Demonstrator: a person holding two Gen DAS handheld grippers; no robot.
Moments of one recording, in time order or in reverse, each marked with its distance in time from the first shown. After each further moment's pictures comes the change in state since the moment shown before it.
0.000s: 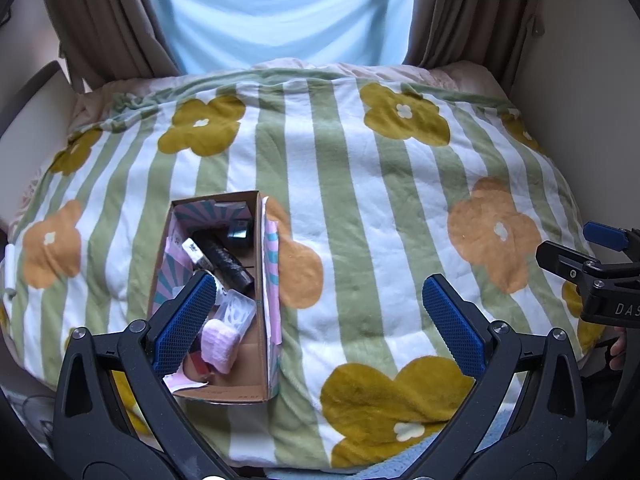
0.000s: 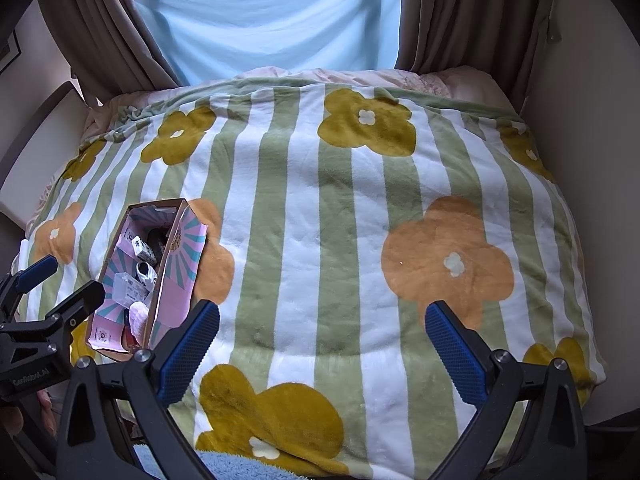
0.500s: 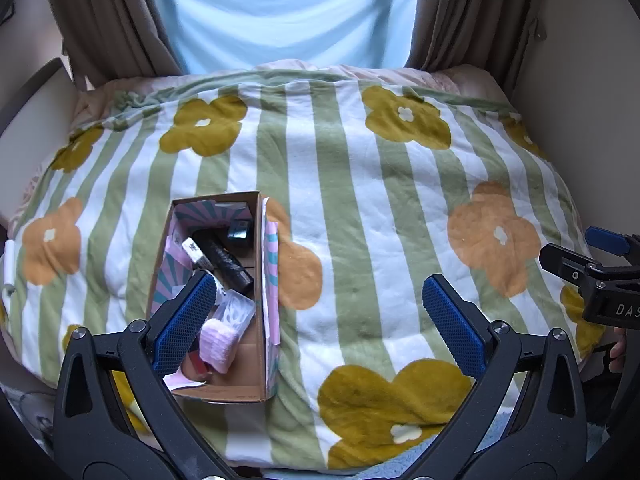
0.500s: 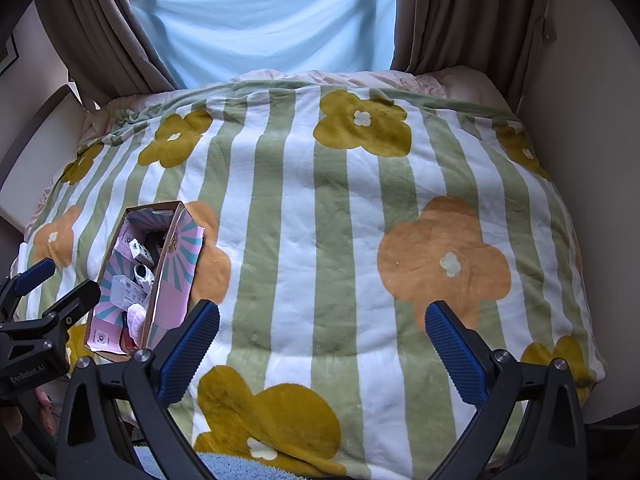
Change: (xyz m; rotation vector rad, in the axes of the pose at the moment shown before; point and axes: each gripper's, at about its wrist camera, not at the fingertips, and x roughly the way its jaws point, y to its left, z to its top) left arm -0.001 0.001 -0.001 -0.012 -0.003 0.004; right arm -0.003 -0.005 0.000 -0.002 -0.008 0.000
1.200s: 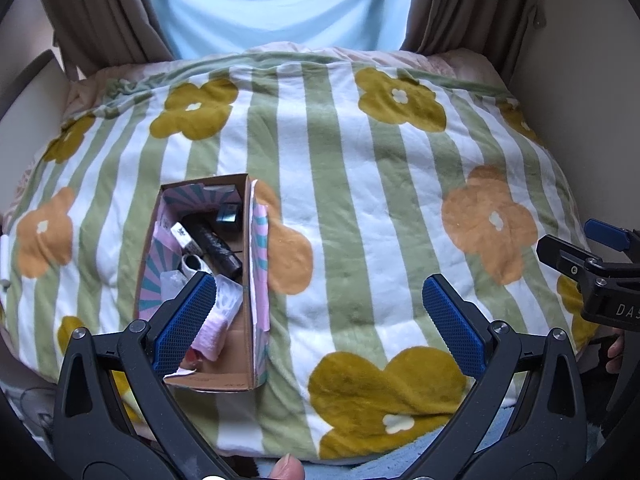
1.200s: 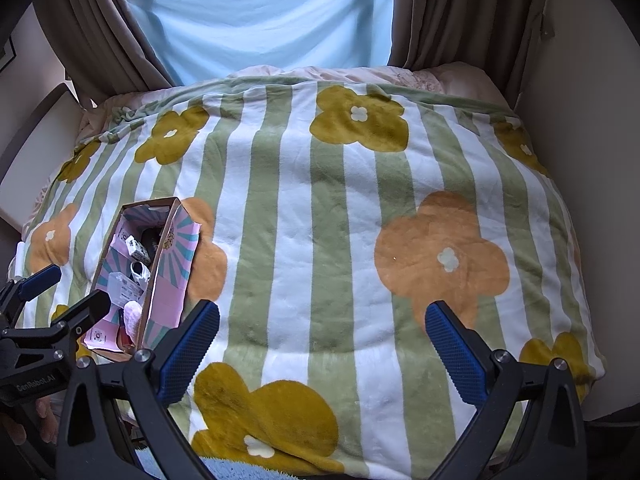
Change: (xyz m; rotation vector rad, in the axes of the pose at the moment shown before) left arm 0.014 -0.015 -0.002 -0.009 0.065 -0.019; right arm 0.003 -0.006 -0.005 0.006 0.012 -0.011
